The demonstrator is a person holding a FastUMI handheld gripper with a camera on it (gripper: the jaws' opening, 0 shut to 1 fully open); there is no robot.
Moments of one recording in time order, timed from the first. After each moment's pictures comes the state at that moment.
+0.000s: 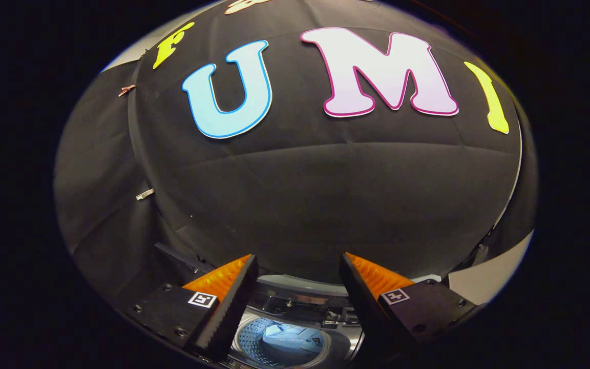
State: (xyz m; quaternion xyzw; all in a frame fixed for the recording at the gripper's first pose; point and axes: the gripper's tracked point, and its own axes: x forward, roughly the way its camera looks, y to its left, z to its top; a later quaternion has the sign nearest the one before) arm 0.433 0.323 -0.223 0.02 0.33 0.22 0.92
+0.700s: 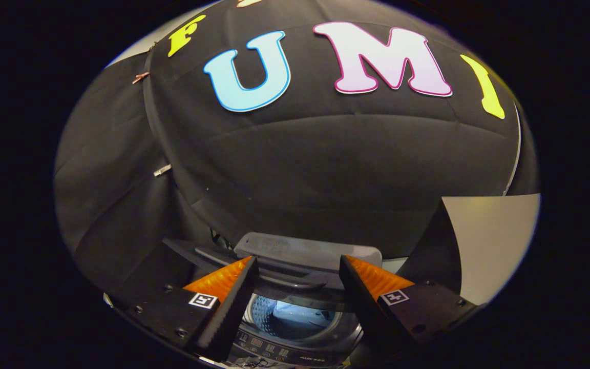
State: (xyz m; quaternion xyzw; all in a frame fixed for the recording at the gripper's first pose) arm 0.317 0.308 -0.241 -0.01 0.40 0.25 0.88
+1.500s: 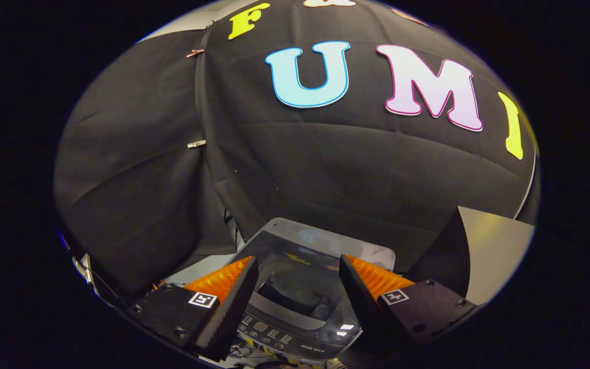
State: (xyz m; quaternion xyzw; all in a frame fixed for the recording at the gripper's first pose) arm 0.254 0.331 -0.203 -0.05 0.34 0.33 0.88
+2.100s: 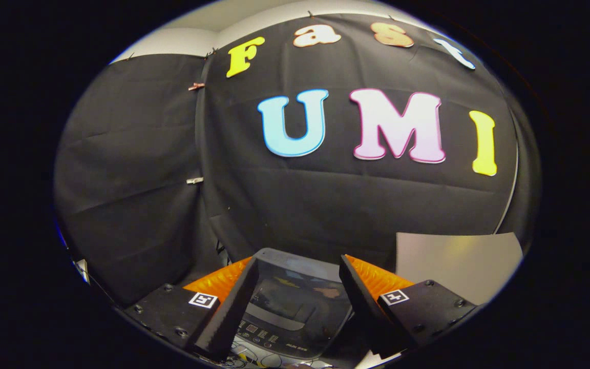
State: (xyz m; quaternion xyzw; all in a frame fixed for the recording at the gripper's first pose) arm 0.243 0.245 -0.098 -0.02 0.21 0.29 0.93
